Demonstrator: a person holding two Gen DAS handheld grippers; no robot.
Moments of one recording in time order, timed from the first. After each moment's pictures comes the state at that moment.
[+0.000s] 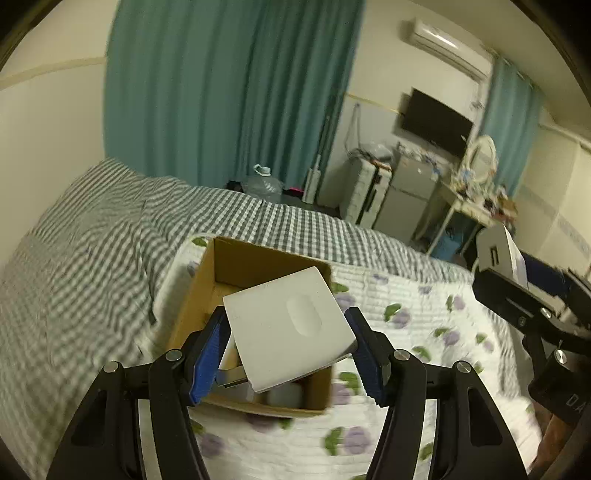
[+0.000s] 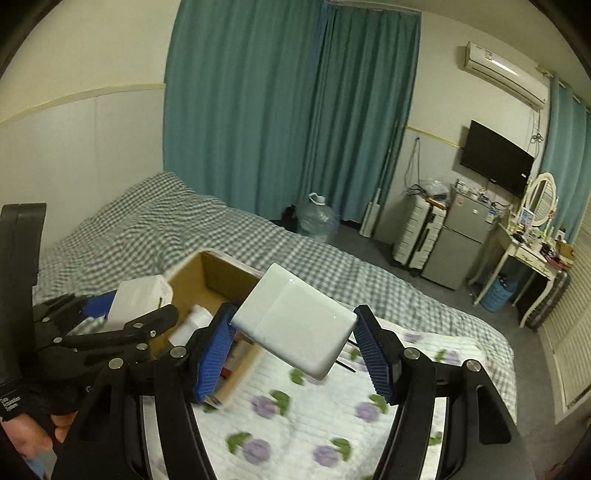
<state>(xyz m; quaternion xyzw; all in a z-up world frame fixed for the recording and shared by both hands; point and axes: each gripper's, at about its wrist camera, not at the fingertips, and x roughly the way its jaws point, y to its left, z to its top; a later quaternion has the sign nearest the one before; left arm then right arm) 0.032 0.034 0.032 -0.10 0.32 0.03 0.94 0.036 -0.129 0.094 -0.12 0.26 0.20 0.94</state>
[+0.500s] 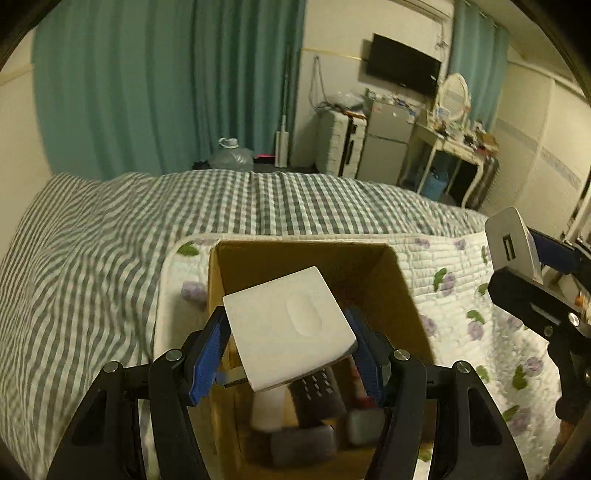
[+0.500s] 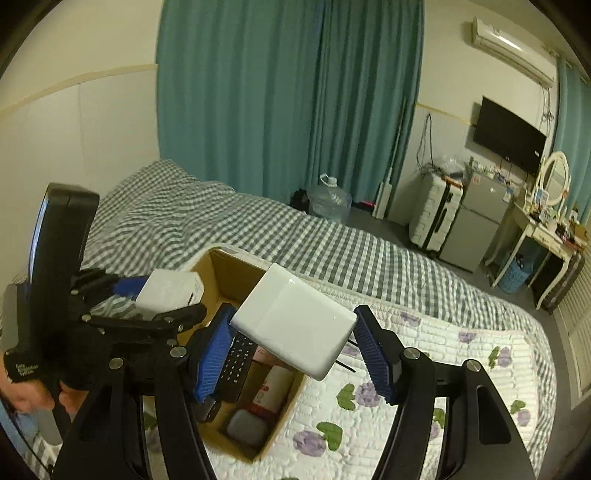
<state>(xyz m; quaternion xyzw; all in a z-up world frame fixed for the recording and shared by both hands) 0.145 0.093 -0.030 -0.01 0.39 -0.05 0.92 0.113 -0.056 0.028 -0.10 0.31 0.19 0.93</state>
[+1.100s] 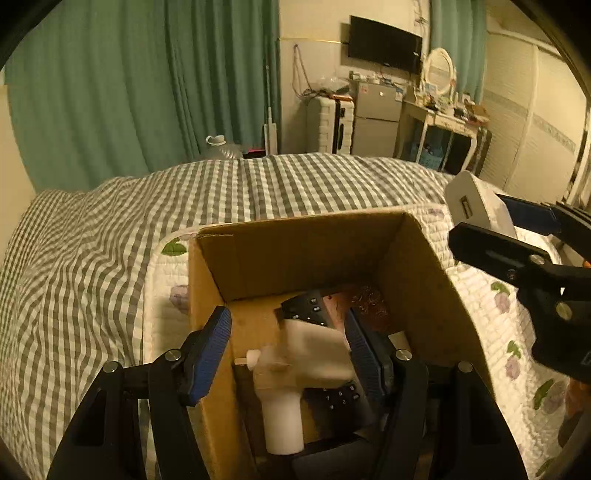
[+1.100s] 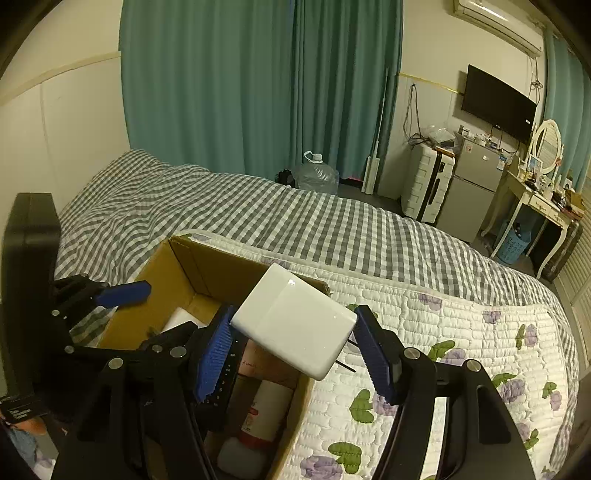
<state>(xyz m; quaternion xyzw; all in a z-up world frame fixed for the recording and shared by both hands) 0.152 0.089 -0.065 0.03 0.39 -0.07 0.92 0.155 -0.050 -0.017 -0.08 0.33 0.16 0.93</state>
